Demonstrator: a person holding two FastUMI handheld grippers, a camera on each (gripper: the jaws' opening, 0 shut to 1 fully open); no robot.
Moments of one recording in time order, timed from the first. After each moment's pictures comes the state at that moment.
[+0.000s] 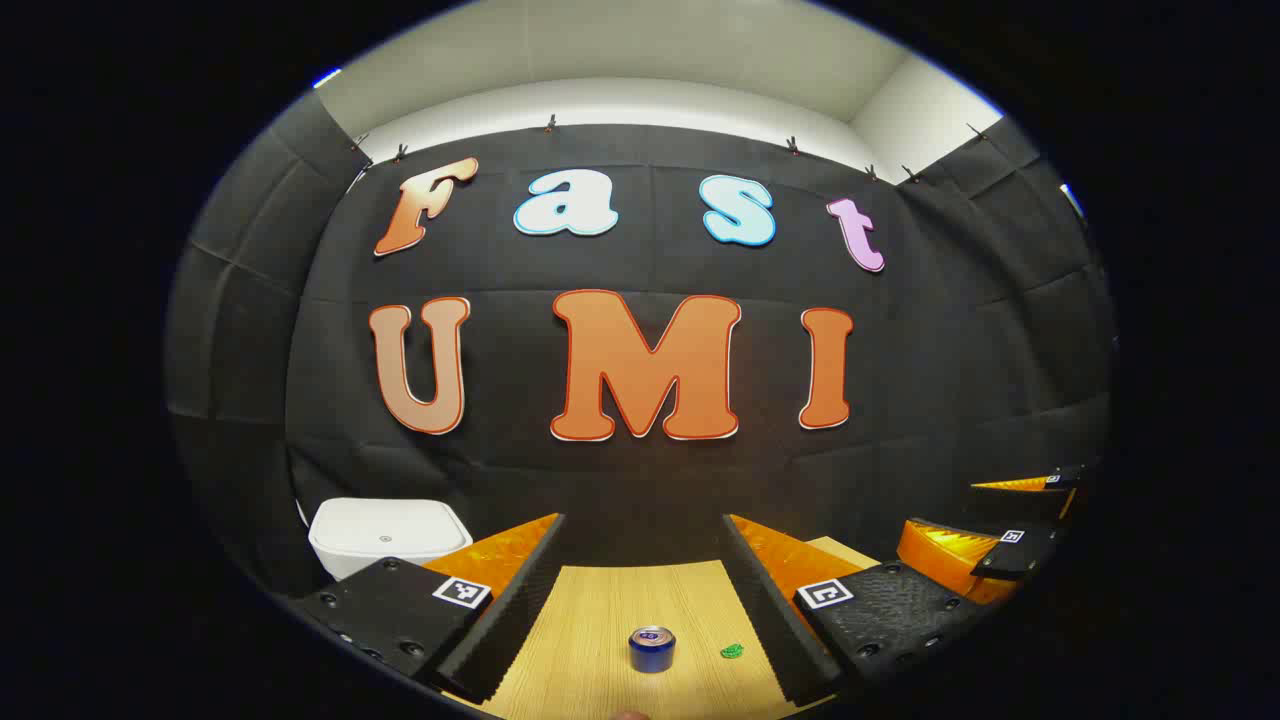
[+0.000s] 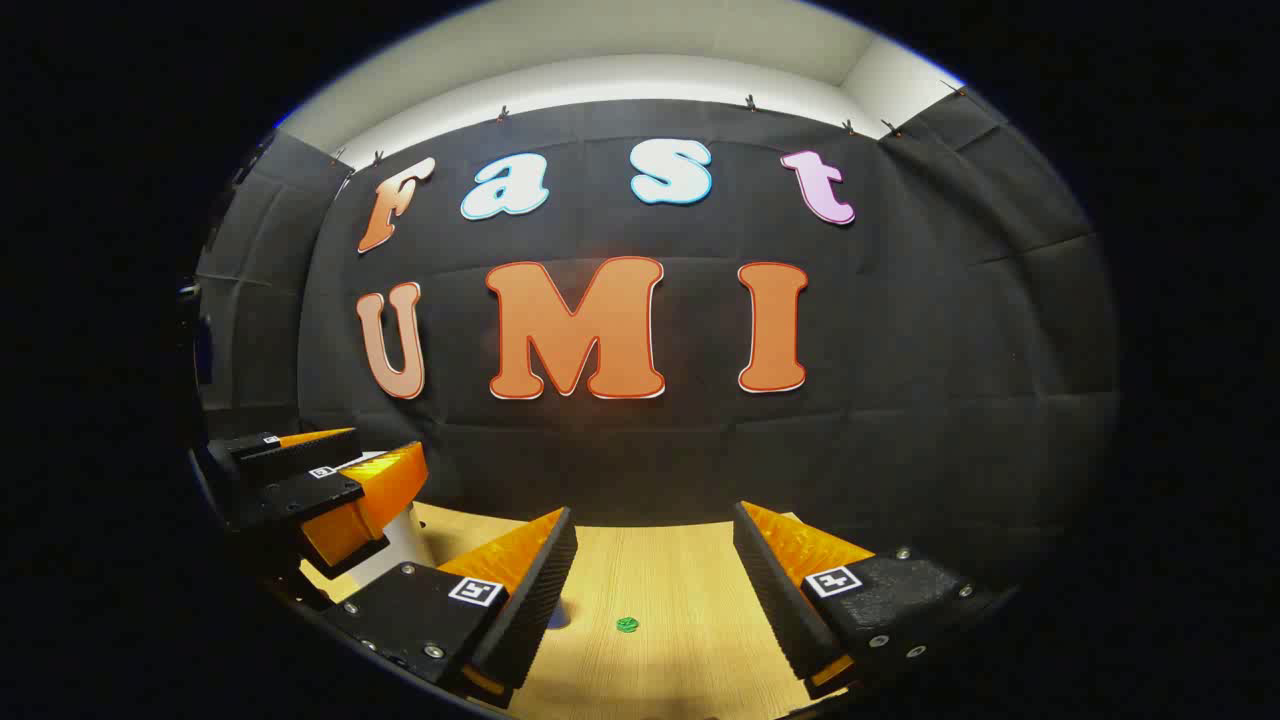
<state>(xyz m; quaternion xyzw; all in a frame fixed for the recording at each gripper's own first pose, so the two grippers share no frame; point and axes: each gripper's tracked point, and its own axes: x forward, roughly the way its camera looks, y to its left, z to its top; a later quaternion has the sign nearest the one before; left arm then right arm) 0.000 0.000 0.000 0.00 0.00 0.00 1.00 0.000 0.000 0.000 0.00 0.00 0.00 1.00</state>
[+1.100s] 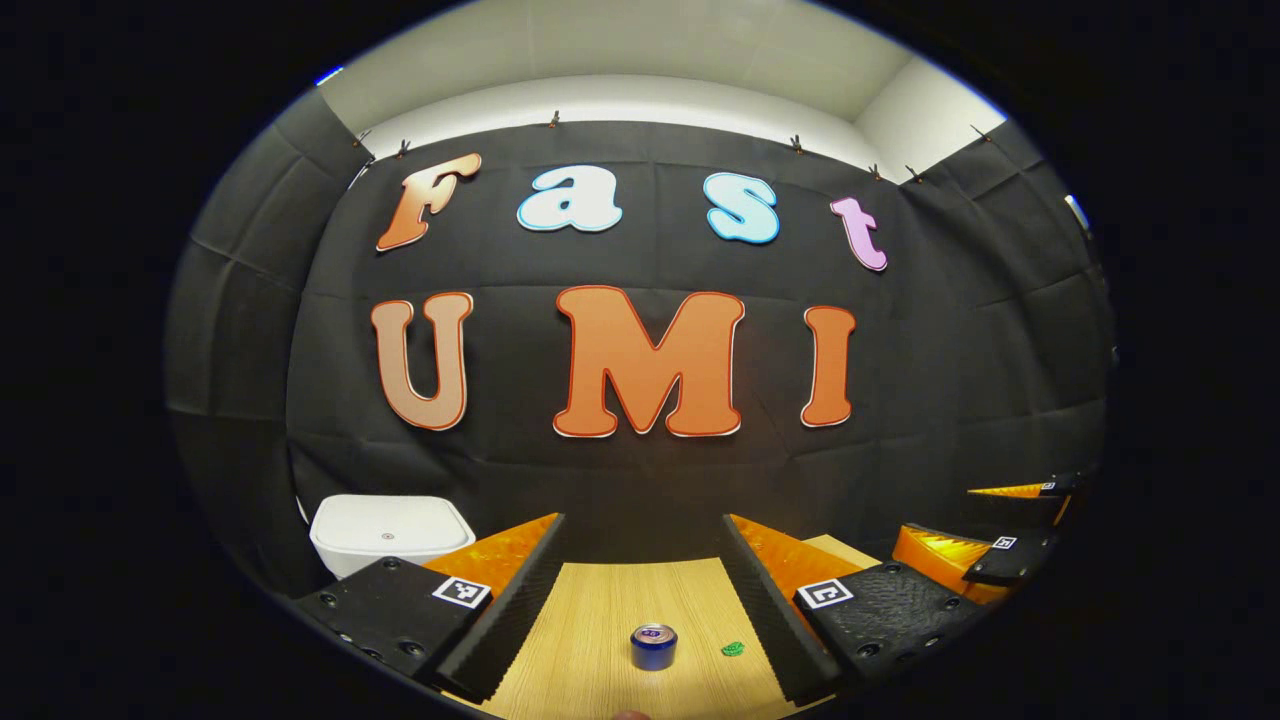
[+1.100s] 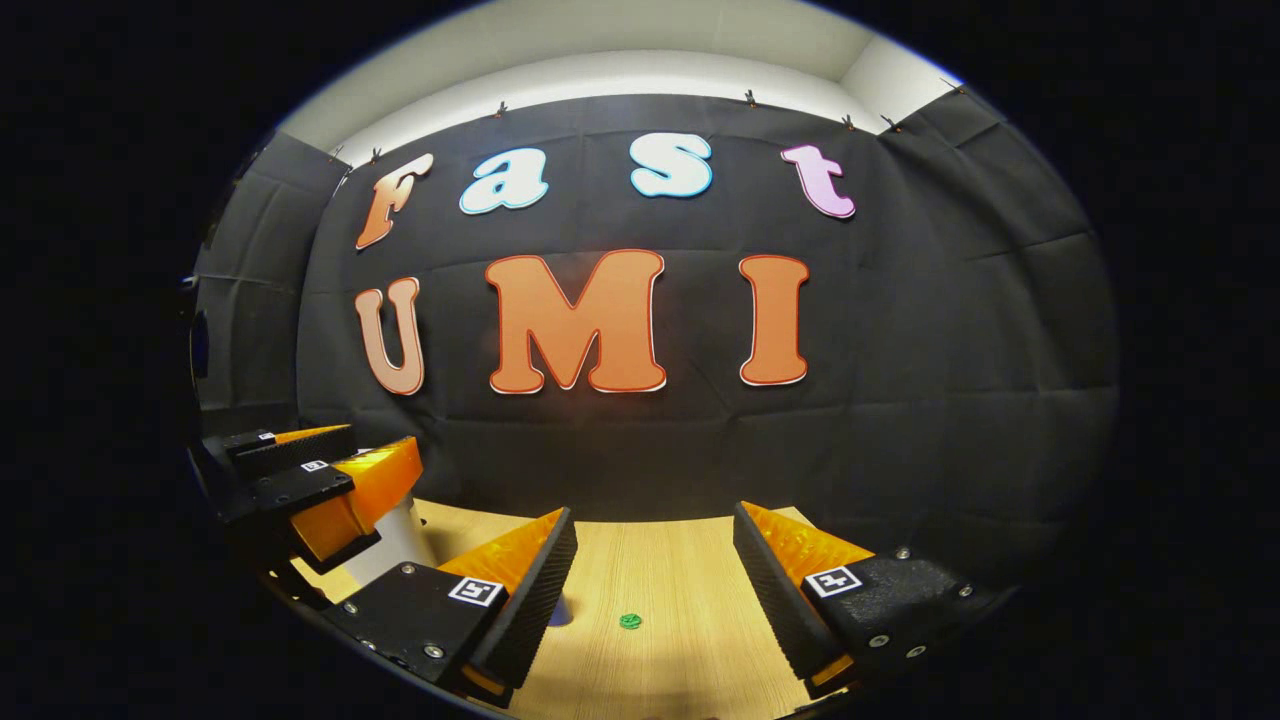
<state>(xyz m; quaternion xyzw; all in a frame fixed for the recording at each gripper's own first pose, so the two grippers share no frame) 0.000 0.001 -0.002 0.00 0.00 0.00 1.00 0.002 0.005 -0.005 0.00 0.01 0.00 1.00</state>
